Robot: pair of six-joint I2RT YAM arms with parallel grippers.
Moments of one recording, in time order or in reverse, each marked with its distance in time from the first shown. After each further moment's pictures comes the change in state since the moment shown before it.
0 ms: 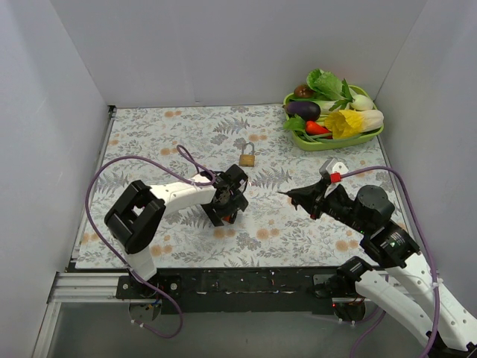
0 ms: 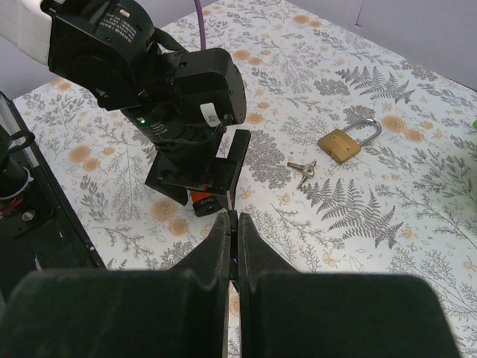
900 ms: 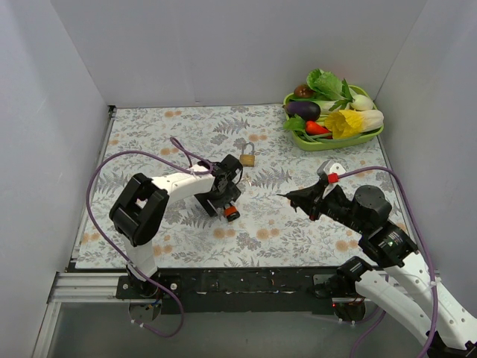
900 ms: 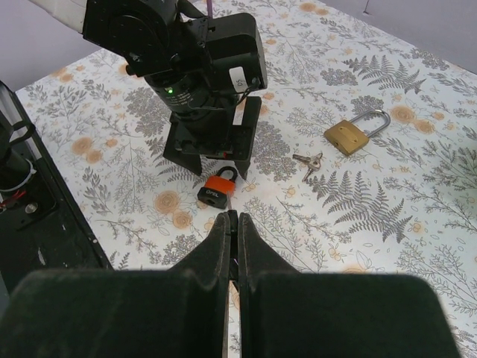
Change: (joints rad) left arm 0.088 0.068 0.092 -0.039 -0.070 0.000; right arm 0.000 0.002 -0.025 0.000 -0.017 0.005
